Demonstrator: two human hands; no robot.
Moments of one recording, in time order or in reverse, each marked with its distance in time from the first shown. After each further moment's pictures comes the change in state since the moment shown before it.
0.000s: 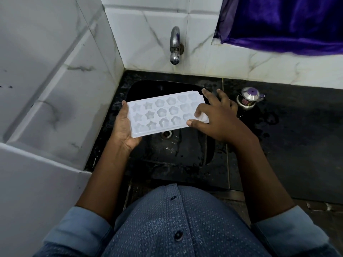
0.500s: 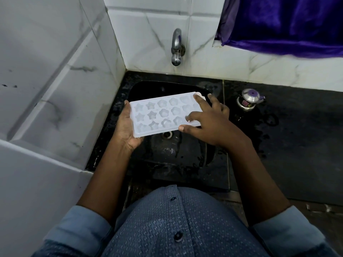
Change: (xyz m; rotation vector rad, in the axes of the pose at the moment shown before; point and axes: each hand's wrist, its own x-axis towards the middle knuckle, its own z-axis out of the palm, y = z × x) left_hand -0.004 0.001 0.005 0.038 0.014 0.006; right_hand -0.001 -0.019 0.008 -0.031 -0.095 -0.048
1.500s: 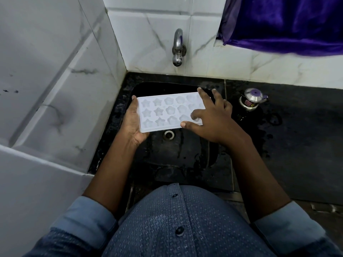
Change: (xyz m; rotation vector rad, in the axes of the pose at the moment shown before) left_hand 0.023 0.007 0.011 0.042 -0.036 -0.016; right_hand 0.015 -0.003 0.001 -0.045 0.042 0.062
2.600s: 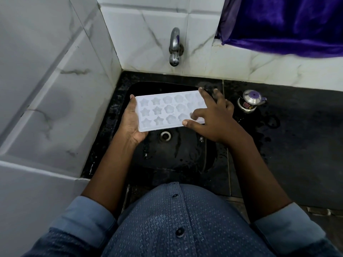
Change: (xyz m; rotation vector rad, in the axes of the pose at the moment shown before) left_hand 0.029 -0.001 0.005 -0.001 0.026 -0.011; right_hand 0.019 0.022 -0.002 0.061 0.007 0.008
